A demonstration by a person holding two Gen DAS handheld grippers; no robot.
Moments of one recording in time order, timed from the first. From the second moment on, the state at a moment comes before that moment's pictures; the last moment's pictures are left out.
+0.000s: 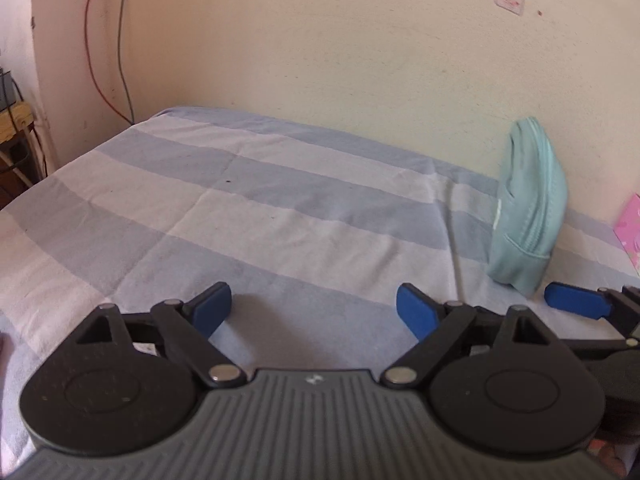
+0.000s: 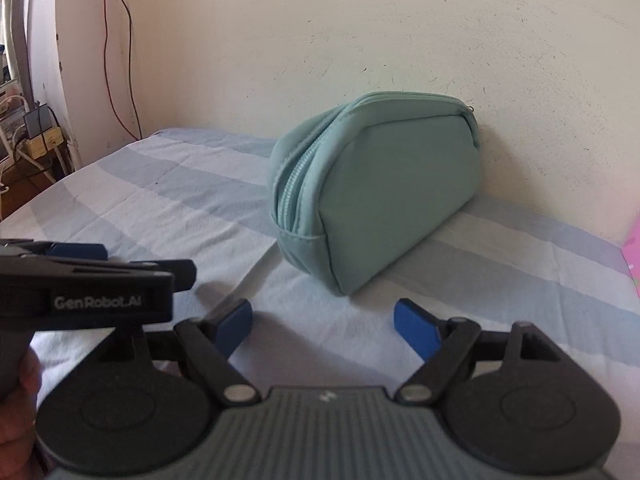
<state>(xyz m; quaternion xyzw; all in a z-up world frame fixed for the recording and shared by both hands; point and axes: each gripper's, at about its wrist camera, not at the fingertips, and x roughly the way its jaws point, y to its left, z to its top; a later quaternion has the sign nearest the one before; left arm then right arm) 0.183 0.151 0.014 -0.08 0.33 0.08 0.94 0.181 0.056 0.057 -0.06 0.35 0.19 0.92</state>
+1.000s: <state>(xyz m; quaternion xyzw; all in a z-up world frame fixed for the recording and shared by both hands) 0.173 0.164 0.017 -0.18 0.31 -0.02 0.93 0.037 -0.196 0.051 0.26 0.40 0.34 0.81</state>
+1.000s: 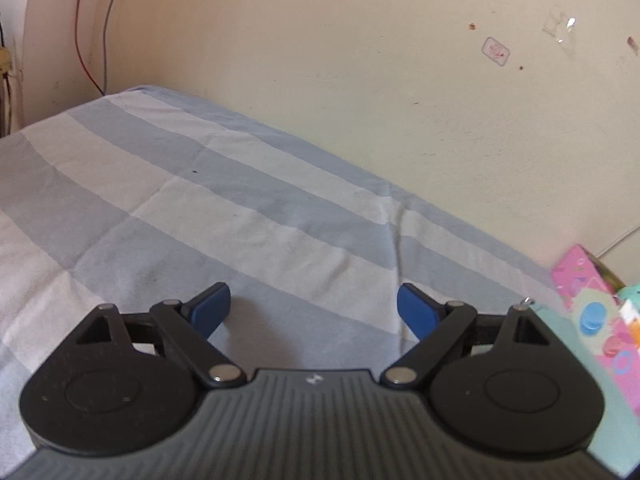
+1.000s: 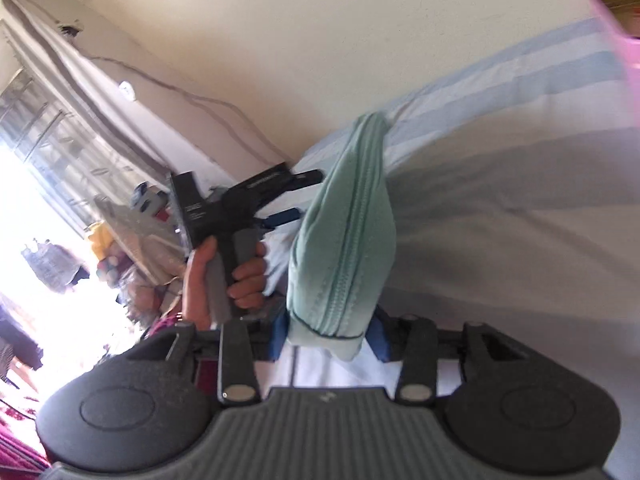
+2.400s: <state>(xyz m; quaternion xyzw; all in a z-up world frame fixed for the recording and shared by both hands) 0.066 -0.076 0.008 -0.01 0.34 -0.21 0.92 -0.064 -0.263 0.063 0.07 0.32 0.17 0.93</state>
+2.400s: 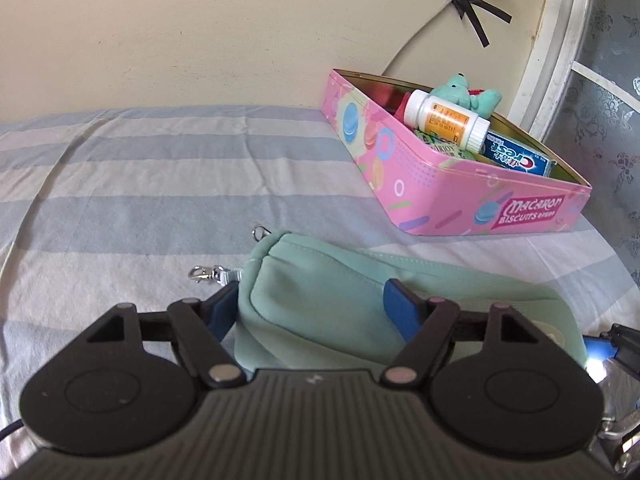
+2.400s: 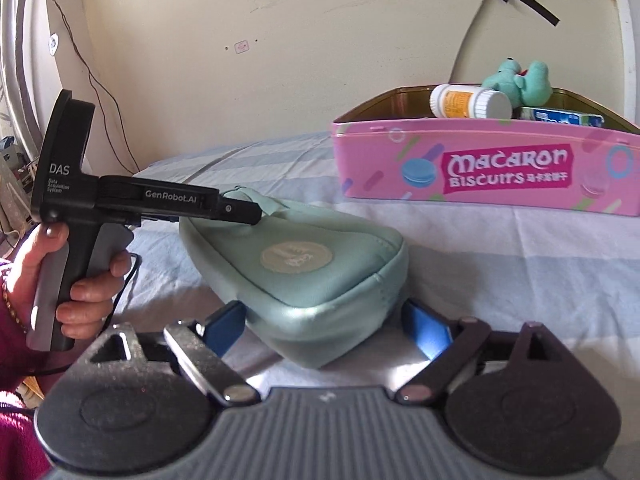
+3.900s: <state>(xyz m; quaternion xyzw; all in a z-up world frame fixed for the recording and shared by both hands) 0.072 -0.064 0.016 -0.01 0.38 -0.24 0.89 -0.091 -0.258 0.074 0.05 0.31 0.11 0.94</state>
